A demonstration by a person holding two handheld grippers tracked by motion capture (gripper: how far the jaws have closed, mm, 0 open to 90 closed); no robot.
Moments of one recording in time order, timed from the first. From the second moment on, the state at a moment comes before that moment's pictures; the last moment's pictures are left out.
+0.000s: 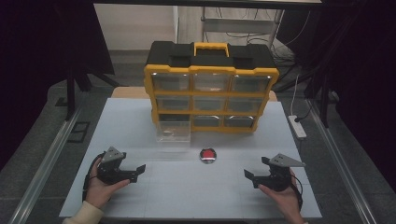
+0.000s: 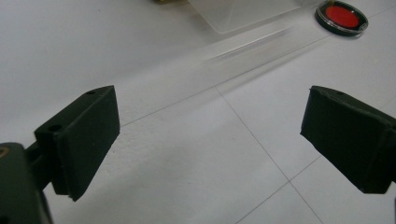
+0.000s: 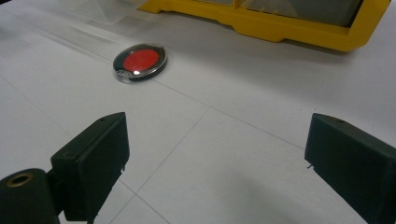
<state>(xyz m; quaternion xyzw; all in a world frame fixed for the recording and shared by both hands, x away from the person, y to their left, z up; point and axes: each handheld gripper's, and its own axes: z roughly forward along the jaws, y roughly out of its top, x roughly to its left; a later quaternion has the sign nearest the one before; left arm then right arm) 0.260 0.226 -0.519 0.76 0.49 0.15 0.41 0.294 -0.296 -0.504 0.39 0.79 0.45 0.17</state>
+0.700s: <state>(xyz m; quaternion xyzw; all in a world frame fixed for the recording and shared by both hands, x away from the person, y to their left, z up) 0.262 0.226 -0.519 0.76 0.48 0.15 0.41 0.293 -0.296 -0.502 0.40 0.78 0.45 0.17</state>
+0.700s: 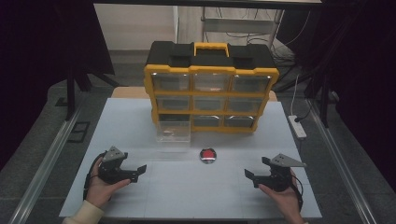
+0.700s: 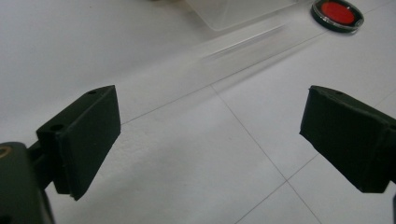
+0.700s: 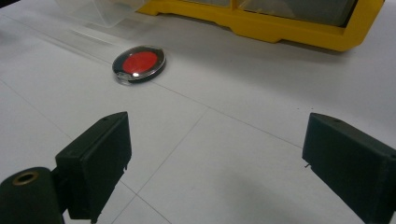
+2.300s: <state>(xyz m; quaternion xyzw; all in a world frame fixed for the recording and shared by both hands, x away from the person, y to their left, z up) 0.264 0.219 -0.518 0.77 0.47 0.14 0.41 0.315 -0.249 -0.490 0.35 0.81 0.44 0.14</state>
